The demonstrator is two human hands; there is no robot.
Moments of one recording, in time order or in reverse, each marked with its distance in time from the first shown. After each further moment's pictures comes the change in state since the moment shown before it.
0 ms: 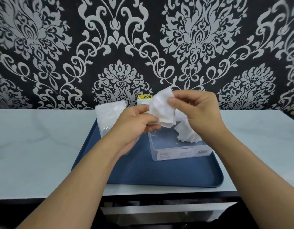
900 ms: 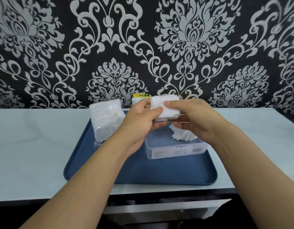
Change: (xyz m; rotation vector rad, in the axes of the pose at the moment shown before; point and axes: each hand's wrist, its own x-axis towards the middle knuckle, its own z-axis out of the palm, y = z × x) left_hand 0.007 -0.006 0.027 -0.132 -0.007 0.031; right_hand 0.000 -0.007 -0.011 0.081 -0.074 0.710
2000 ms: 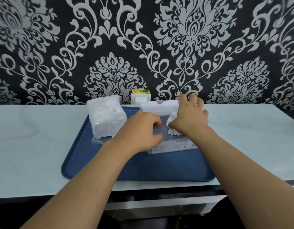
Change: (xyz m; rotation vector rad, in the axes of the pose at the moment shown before) left_hand 0.005 -0.026 -0.020 1.332 -0.115 0.282; right_hand 0.051 0.049 0.003 -1.282 0.459 -0.085
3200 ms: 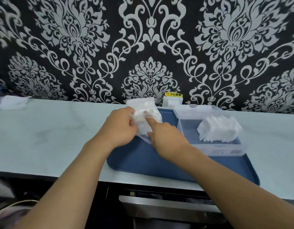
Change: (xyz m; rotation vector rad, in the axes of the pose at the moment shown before) left_hand -0.059 -0.098 -0.072 -0.016 0.203 -0.363; right_hand -0.075 -0.125 0.023 0.153 -0.203 -0.605
